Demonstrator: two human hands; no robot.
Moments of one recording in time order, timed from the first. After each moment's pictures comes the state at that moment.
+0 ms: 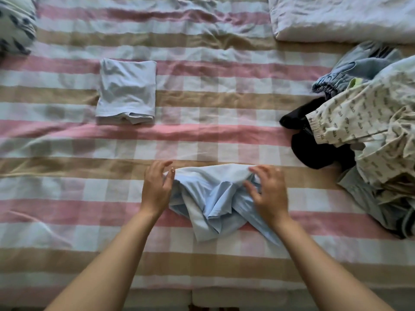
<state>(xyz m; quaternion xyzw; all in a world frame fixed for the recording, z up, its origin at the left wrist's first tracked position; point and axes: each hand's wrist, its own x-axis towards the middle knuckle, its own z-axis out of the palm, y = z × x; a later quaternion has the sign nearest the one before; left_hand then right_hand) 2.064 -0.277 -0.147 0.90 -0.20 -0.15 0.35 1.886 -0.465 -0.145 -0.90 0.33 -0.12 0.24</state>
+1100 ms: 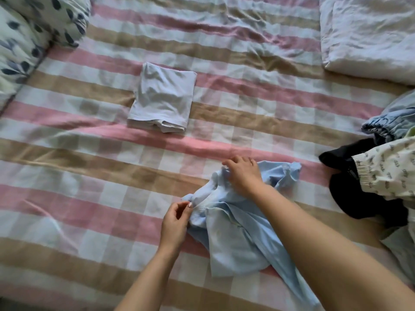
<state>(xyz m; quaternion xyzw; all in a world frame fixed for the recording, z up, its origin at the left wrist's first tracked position) 2.044 -0.253 -0.189 0.77 0.10 -0.27 0.57 2.062 -0.472 -0.190 -0.96 0.14 0.18 0.13</state>
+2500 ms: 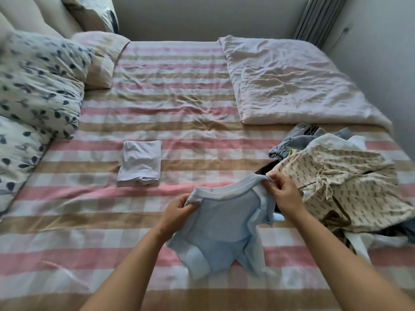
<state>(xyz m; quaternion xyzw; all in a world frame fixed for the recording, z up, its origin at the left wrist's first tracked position) 2.036 -0.315 0.035 0.73 -0.21 -0.40 0.51 1.874 -0.535 0.046 -0.73 0.37 -0.21 0.54</state>
